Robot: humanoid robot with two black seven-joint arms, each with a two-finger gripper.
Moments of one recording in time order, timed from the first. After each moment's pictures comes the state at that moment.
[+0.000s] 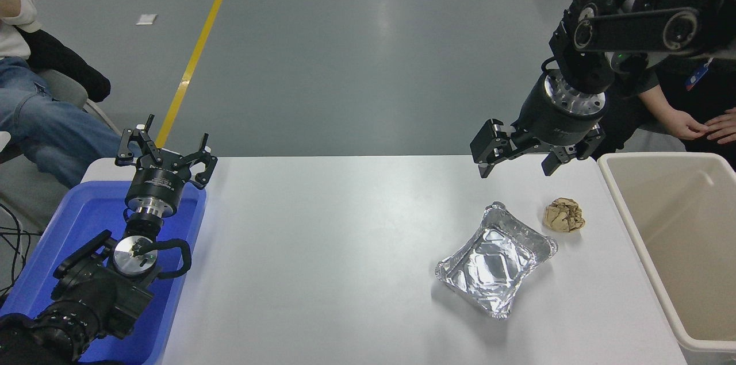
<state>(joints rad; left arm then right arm) -0.66 0.17 -0.94 -0.29 -0.24 -0.69 -0.32 2.13 -0.19 -1.18 1.24 -0.05 0.79 -0.10</state>
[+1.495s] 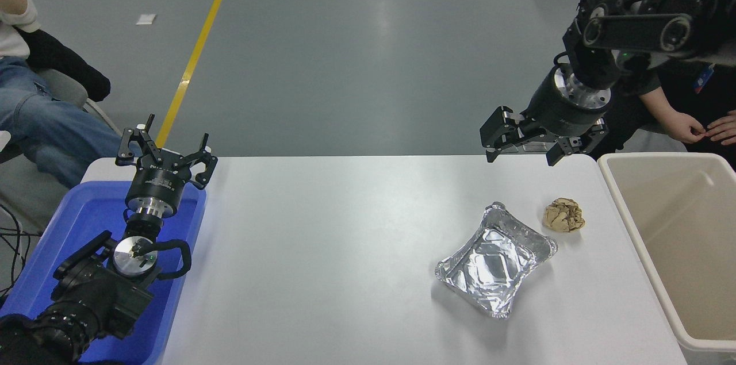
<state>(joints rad) -0.66 0.17 -0.93 -0.29 -0.24 -0.69 -0.32 2.00 -0.26 -1.17 1.08 -0.05 0.79 -0.10</state>
